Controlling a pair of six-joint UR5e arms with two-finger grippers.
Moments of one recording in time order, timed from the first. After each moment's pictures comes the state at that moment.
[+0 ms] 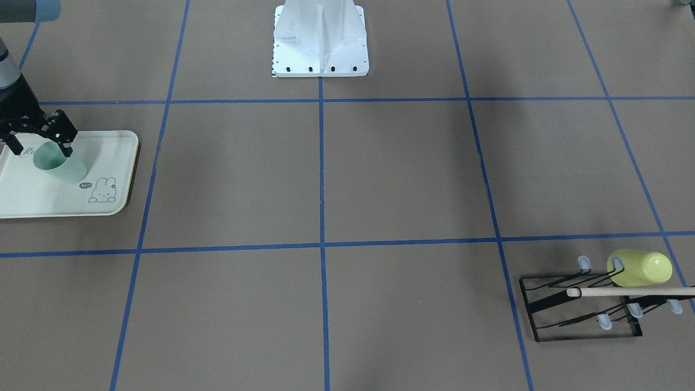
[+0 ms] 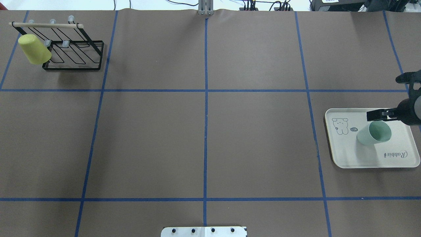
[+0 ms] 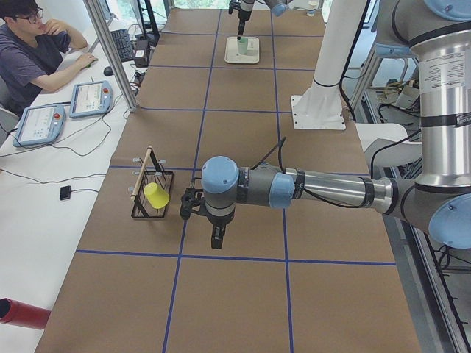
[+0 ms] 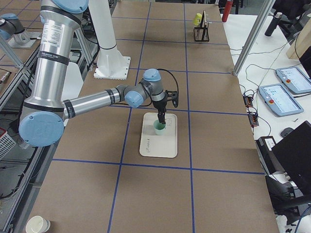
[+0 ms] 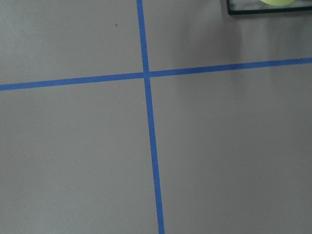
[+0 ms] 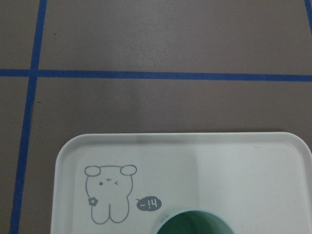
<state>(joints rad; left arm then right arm) -1.57 -1.42 -1.82 -1.56 -2.40 0.03 0.96 -1.76 2.03 -1.24 1.95 0.80</state>
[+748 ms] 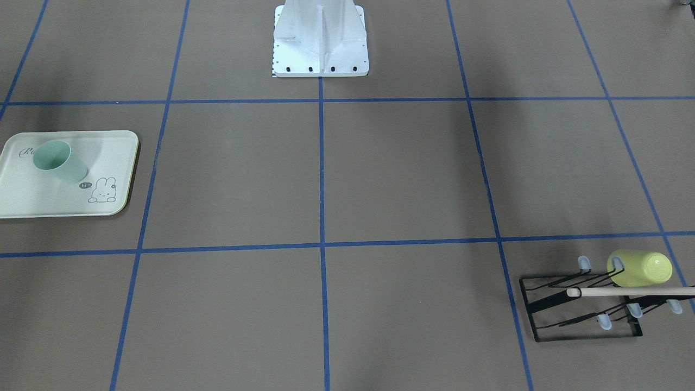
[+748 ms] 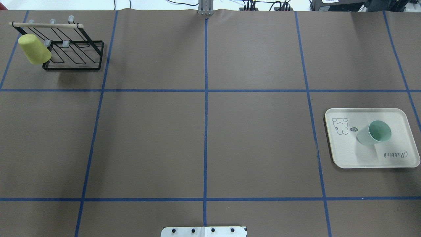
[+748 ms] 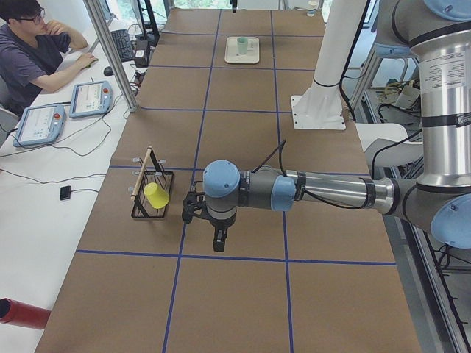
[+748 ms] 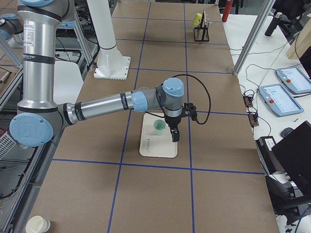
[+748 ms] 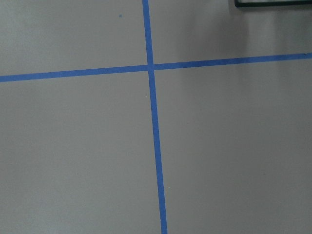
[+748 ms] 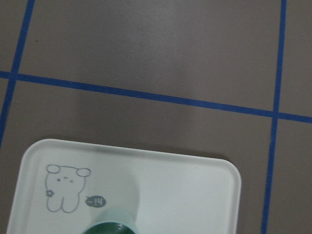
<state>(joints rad) -1.57 -1.41 -1.82 -1.56 -2.40 0.03 1.45 -1.67 1.88 -1.60 2.26 -0.03</state>
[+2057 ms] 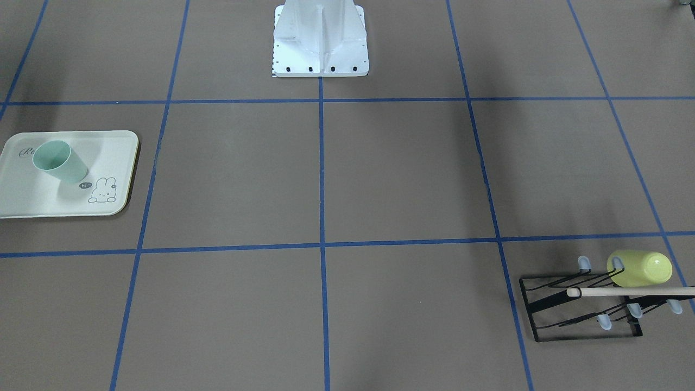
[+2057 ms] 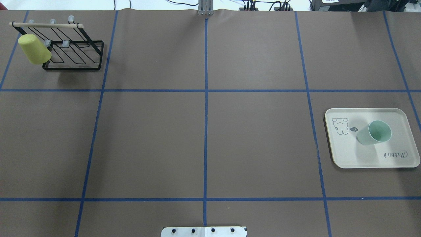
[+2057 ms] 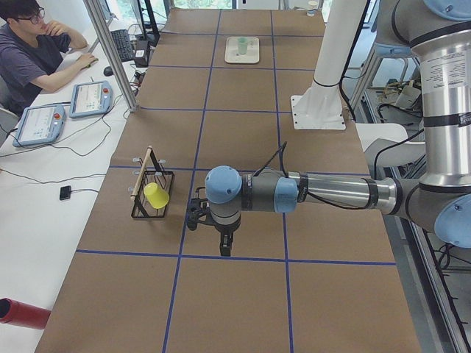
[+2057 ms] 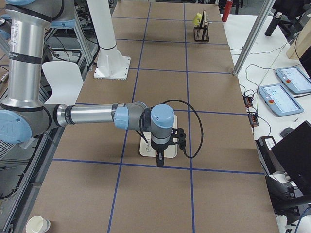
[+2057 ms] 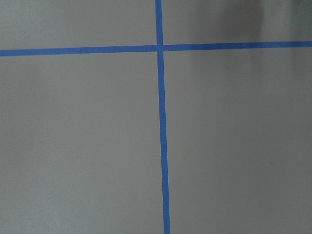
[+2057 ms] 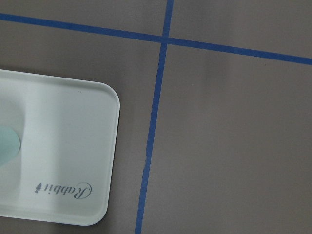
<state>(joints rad) -1.57 -1.39 -1.83 -1.51 -2.40 0.03 1.59 -1.74 1.84 -1.71 2.30 -0.17</state>
